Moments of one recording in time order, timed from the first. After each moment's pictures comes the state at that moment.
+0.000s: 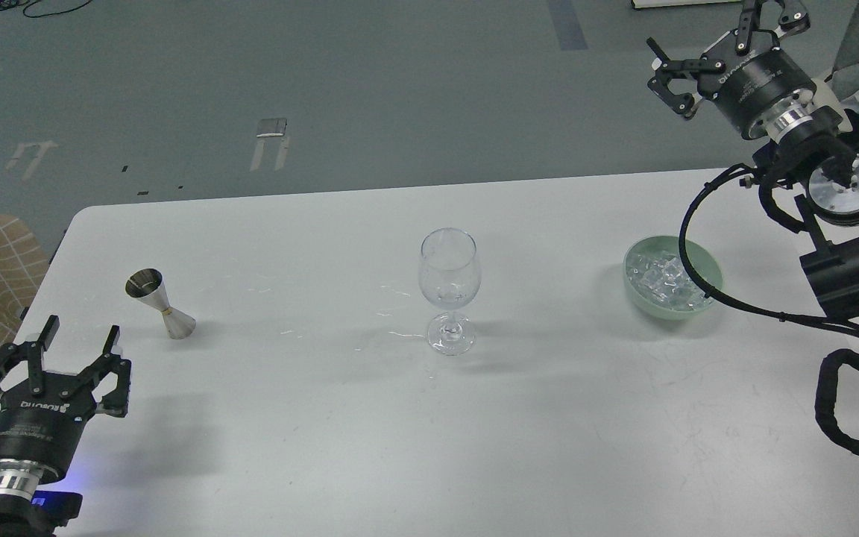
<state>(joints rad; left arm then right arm) 0.34 0.39 -1.56 -1.44 -0.23 -0.37 -0.06 0.82 -0.20 1.45 0.63 -0.24 0.47 -0.18</state>
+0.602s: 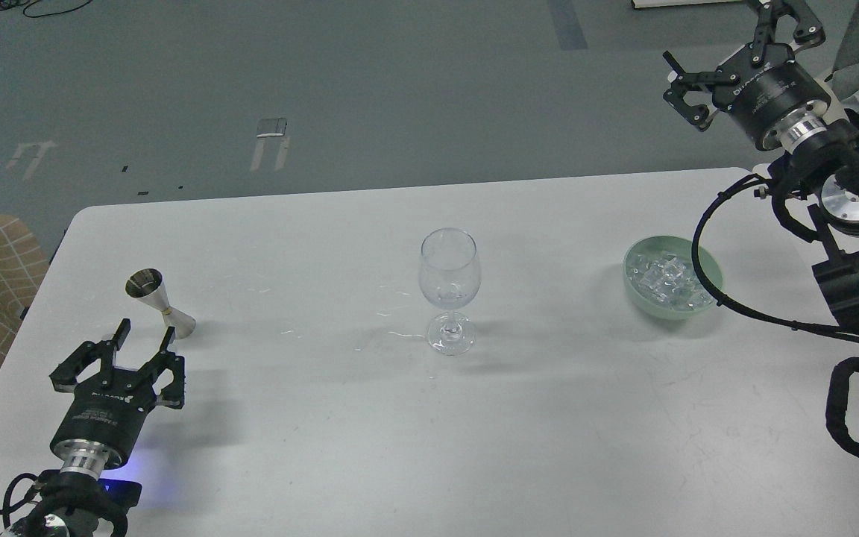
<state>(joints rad) 0.24 0.30 -1.47 -1.34 -0.22 -0.31 -0.04 0.80 -0.22 1.46 0.63 -0.24 0.45 -0.18</state>
